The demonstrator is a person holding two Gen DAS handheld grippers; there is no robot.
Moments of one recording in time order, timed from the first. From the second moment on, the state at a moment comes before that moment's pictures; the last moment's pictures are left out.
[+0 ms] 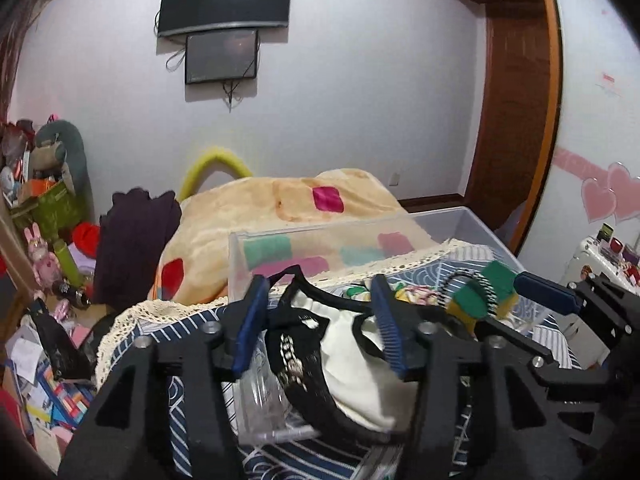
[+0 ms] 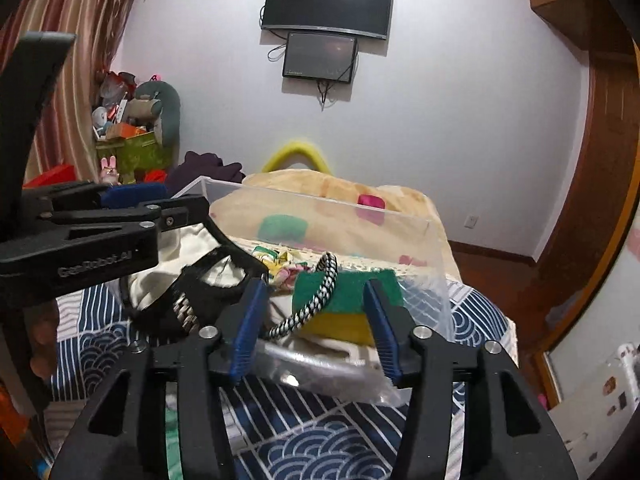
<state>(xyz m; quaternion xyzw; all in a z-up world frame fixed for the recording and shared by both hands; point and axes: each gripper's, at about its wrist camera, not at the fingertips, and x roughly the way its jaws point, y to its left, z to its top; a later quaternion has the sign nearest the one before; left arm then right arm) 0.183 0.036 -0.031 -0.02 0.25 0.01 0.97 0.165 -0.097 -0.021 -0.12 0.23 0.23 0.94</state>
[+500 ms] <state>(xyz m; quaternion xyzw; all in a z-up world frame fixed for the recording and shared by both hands) 0.103 0.019 -0.049 0.01 0.25 -0.01 0.97 0.116 -0.120 -0.044 -0.13 0.27 0.27 0.91</state>
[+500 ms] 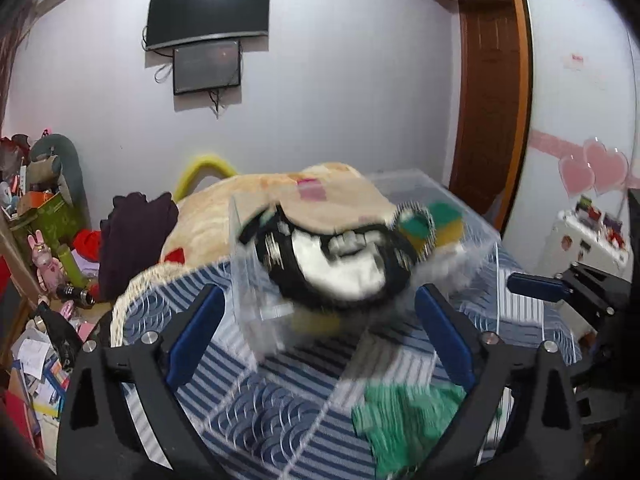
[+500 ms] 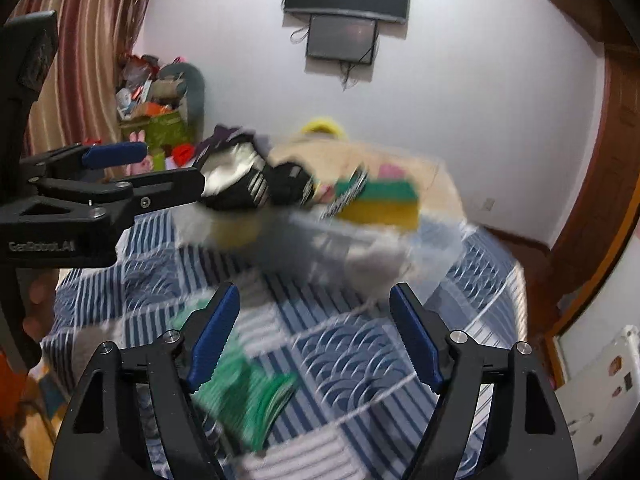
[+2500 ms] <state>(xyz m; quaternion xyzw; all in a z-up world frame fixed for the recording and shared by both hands) 0.040 0.041 -0.033 -0.05 0.18 0.04 0.98 0.107 -0.125 0.017 -0.08 0.21 0.29 0.93</state>
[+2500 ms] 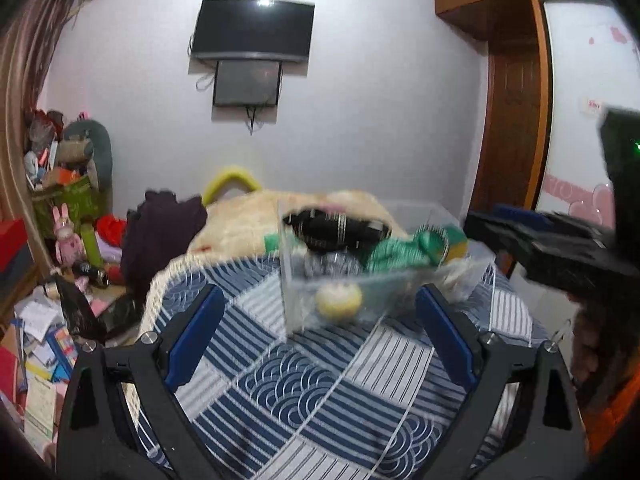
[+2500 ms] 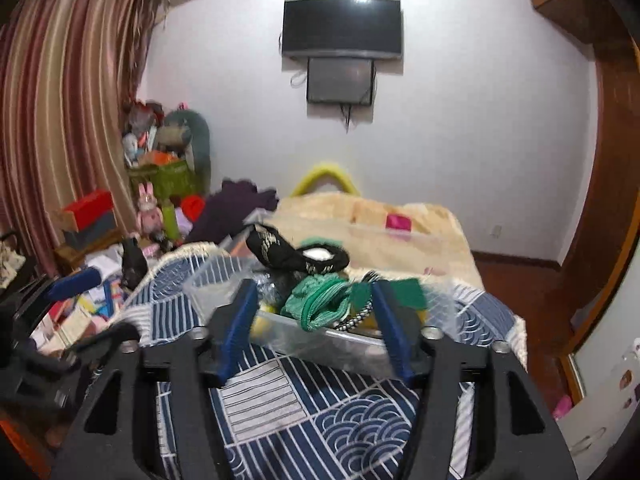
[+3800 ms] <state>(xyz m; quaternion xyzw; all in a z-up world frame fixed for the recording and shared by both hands) 0.011 0.000 0.014 -0.02 0.10 0.02 0.99 0.045 -0.165 0.039 -0.04 0.12 0.25 0.96</state>
